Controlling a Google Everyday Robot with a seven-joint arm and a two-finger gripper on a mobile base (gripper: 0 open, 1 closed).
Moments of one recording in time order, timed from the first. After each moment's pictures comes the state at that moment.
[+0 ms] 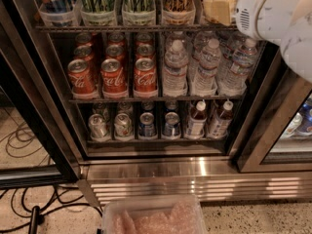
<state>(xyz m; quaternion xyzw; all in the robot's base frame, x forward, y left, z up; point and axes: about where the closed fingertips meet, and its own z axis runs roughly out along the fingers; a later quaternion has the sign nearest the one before) 0.613 -0.166 1.078 -0.19 0.72 -0.02 0.66</state>
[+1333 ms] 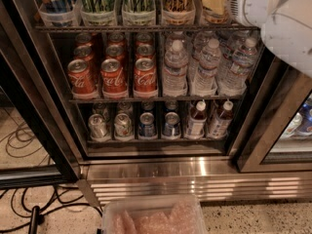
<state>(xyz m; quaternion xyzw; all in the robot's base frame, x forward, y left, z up) 0.653 -0.166 1.084 -0.18 0.73 -0.05 0.66</state>
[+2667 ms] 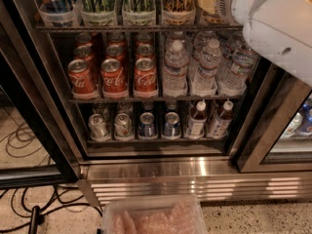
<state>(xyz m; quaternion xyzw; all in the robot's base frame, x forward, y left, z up) 0.677 -0.161 1.069 -0.16 0.74 -0.06 0.65</state>
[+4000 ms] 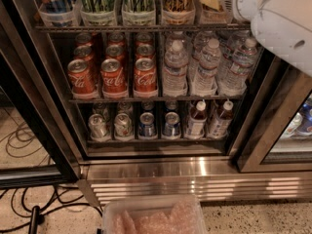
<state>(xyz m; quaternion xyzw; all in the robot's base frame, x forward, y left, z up) 0.666 -0.157 1.088 -0.16 0.73 -0.05 0.66</state>
